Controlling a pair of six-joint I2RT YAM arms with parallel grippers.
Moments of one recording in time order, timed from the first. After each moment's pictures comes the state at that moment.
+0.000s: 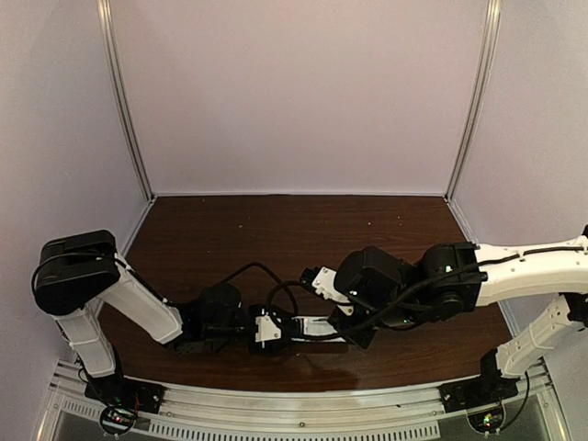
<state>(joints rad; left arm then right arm) -1.08 1.77 0.49 0.87 0.21 0.65 1.35 1.40 1.18 -0.74 0.29 0.23</state>
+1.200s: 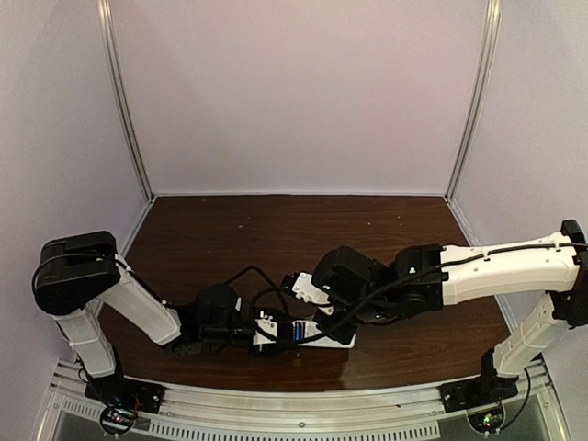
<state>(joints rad) -1.08 1.77 0.46 0.93 0.28 0.67 1.28 1.53 1.19 -0.64 0.25 0.07</state>
